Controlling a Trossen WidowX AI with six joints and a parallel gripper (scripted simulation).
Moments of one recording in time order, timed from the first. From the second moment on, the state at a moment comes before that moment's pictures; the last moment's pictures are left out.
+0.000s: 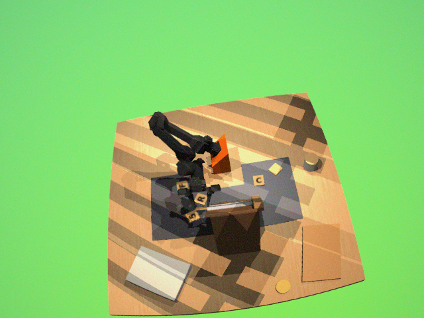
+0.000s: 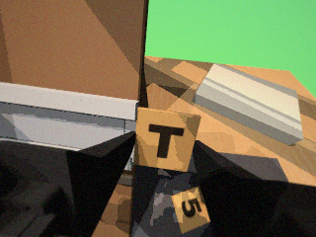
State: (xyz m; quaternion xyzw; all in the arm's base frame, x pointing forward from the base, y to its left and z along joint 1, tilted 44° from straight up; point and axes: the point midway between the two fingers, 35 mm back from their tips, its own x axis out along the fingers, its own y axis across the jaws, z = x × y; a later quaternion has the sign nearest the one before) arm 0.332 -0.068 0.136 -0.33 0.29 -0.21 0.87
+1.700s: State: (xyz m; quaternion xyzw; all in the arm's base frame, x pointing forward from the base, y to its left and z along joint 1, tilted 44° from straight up) arm 0.337 -0.049 0.117 -0.33 0.29 -0.21 0.87
